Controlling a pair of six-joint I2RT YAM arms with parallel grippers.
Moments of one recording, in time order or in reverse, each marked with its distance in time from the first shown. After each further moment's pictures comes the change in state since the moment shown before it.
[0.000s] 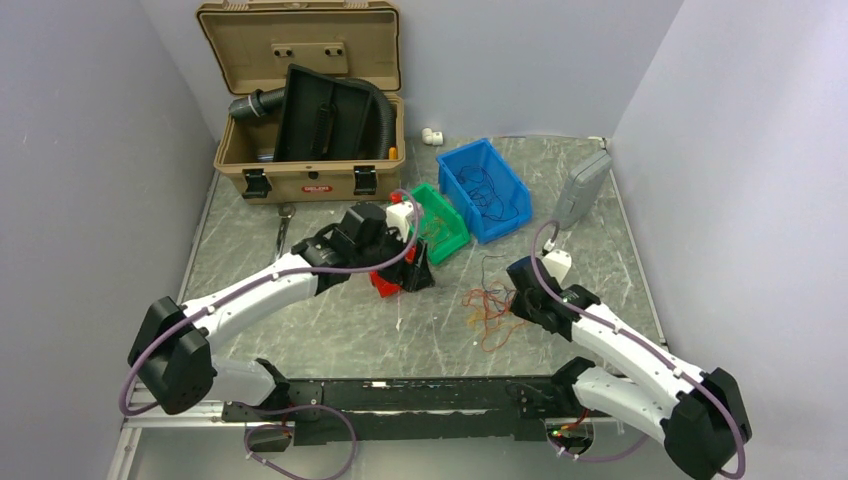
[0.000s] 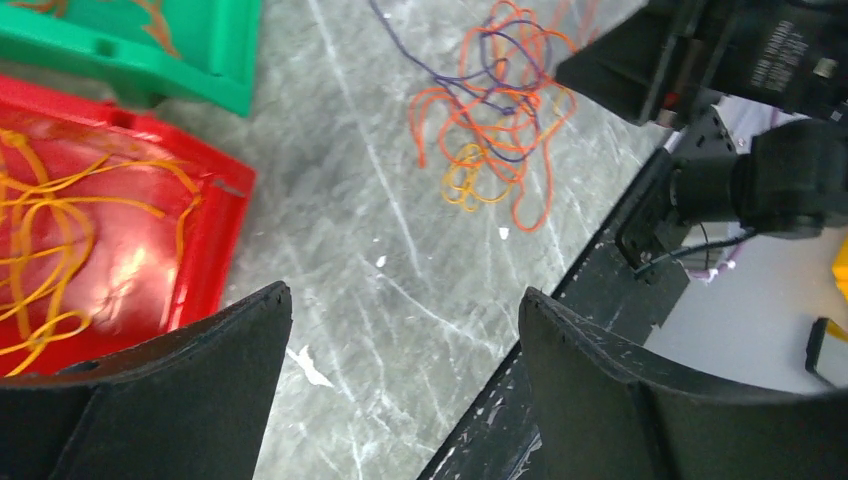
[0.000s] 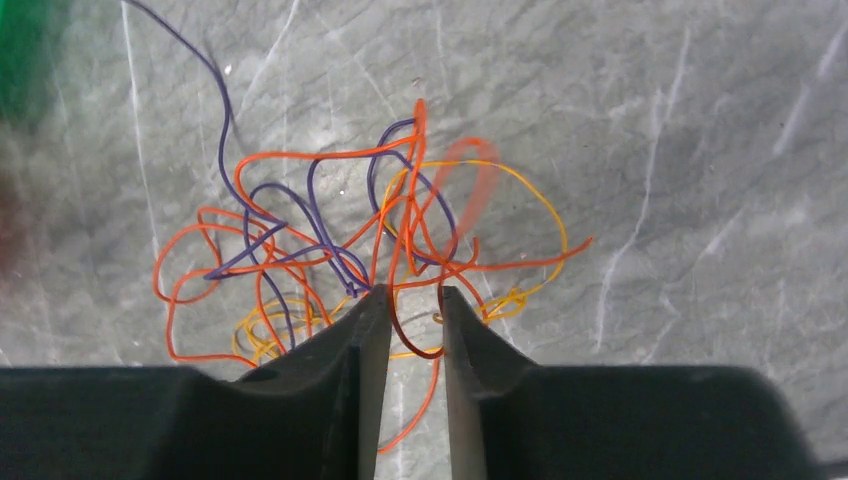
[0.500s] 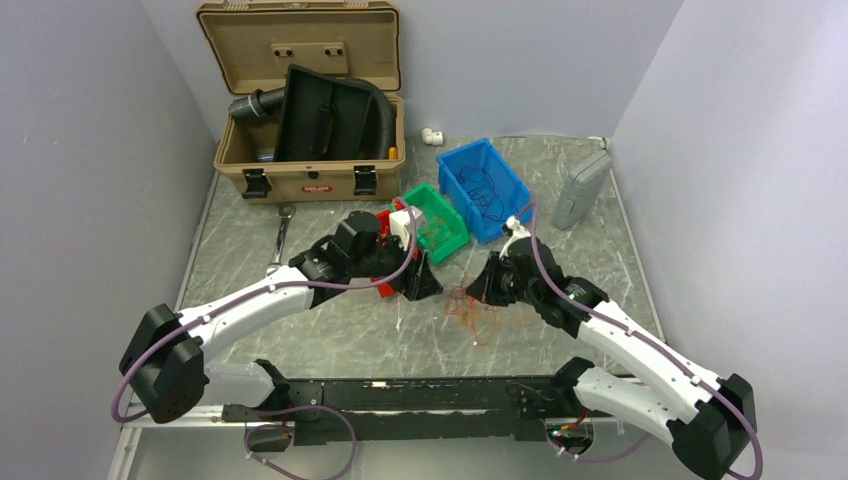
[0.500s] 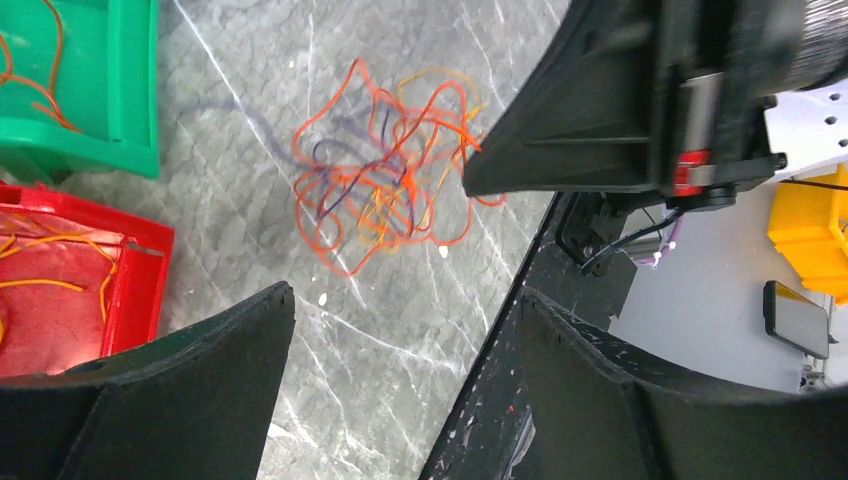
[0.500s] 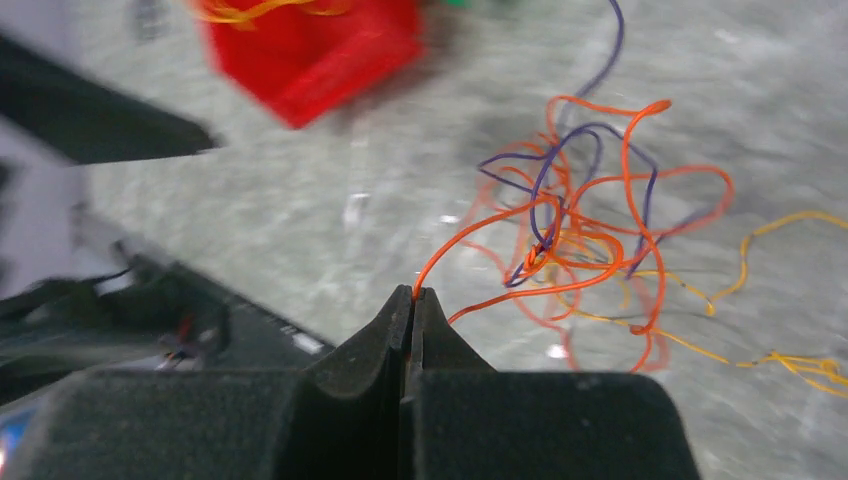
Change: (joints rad) left arm -0.050 -0.043 -0.117 0.230 0.119 -0.009; right arm 0.061 -0.013 0.094 0.209 -0.457 -0.145
